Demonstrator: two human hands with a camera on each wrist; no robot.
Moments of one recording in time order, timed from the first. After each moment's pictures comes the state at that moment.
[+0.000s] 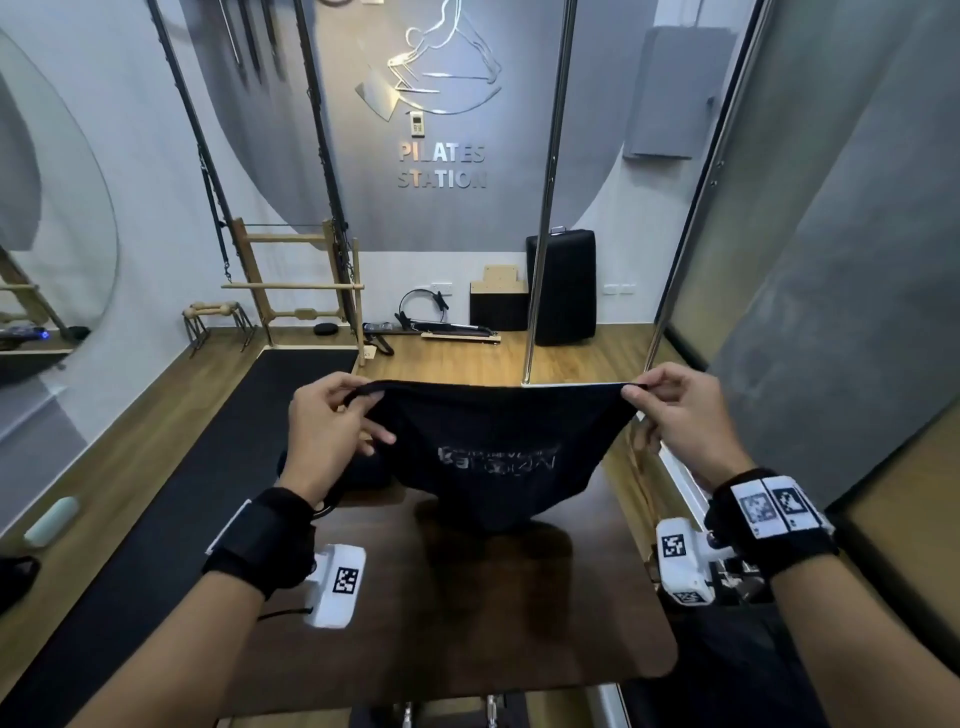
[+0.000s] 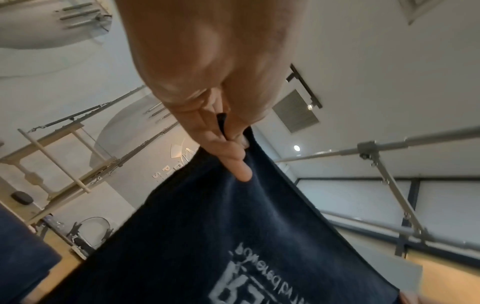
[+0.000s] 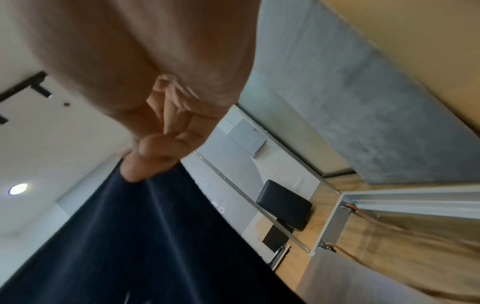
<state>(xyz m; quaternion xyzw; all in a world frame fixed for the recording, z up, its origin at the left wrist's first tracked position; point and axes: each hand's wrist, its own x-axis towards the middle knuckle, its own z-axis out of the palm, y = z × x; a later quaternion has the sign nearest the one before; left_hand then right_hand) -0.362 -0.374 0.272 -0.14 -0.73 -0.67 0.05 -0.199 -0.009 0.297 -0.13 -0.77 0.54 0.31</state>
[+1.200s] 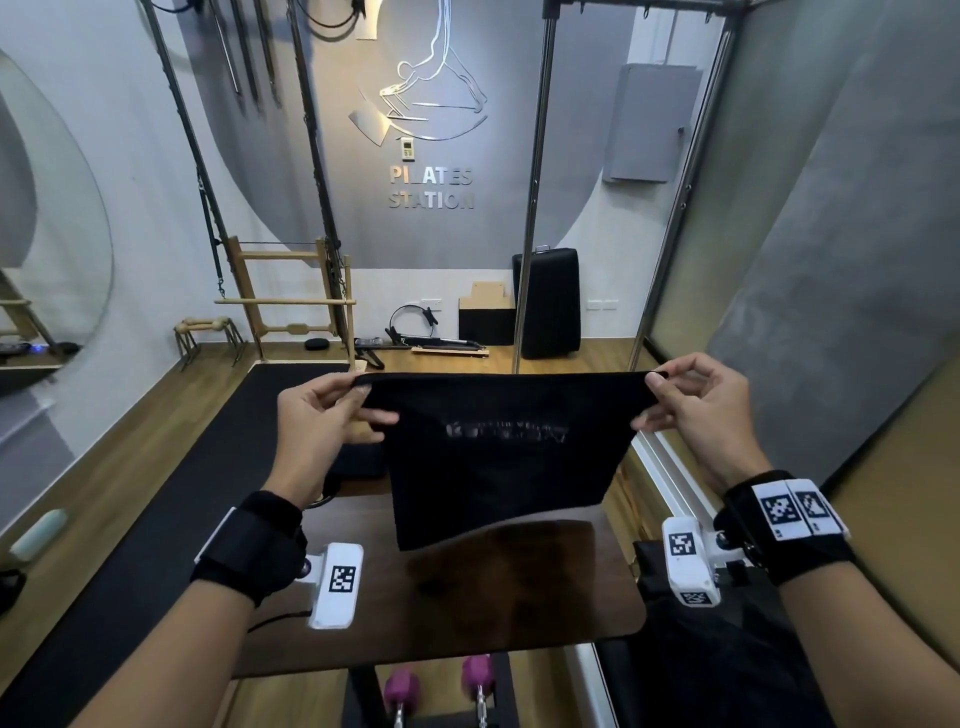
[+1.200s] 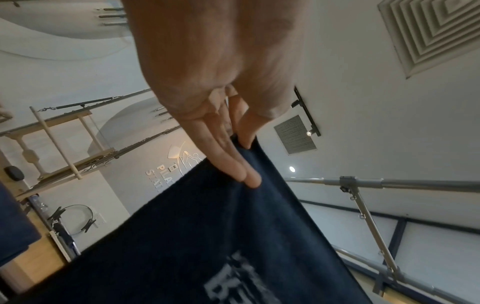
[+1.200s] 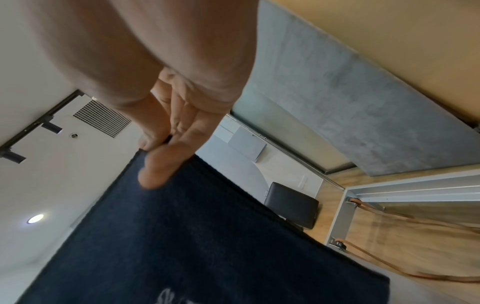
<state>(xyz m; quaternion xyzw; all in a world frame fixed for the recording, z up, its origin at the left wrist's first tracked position) -0.298 -0.395 0.299 -0.15 -0.63 -0.76 0.00 -0.123 -0.026 0.329 -0.13 -0.70 0.60 0.36</state>
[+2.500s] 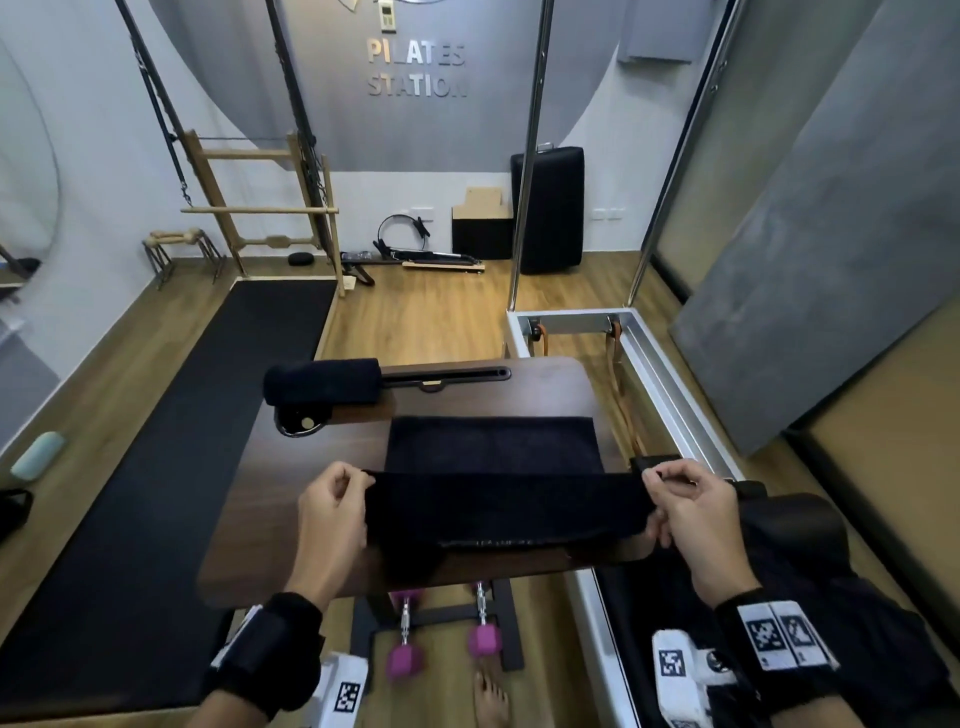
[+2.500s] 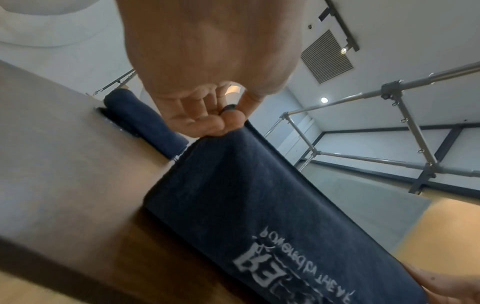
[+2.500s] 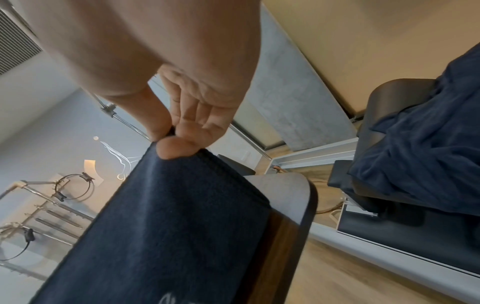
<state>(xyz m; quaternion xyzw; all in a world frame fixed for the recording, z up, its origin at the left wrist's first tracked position) -0.233 -0.415 0.130 -0.06 -0.78 -0.63 -0.05 -0.057 -0.070 0.158 -0.32 -0.69 0.60 0.24</state>
